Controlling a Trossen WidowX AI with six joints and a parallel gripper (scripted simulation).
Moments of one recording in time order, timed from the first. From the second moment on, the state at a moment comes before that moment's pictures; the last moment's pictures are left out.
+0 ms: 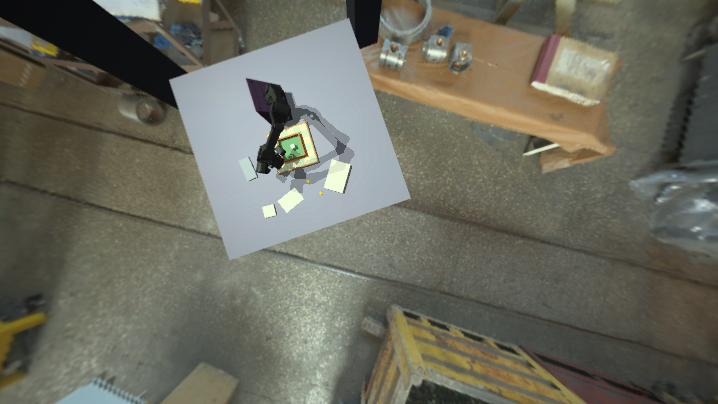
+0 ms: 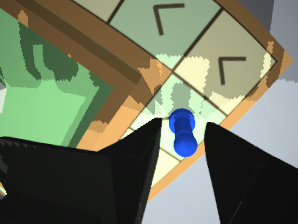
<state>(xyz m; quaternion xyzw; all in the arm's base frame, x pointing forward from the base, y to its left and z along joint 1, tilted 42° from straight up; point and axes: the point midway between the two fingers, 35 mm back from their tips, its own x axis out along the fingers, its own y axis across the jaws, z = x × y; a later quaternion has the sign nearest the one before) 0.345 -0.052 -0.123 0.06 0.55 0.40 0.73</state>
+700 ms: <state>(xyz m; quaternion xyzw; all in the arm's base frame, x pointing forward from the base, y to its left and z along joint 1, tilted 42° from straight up) 0.296 -0.084 -0.032 0.12 0.59 0.36 0.72</state>
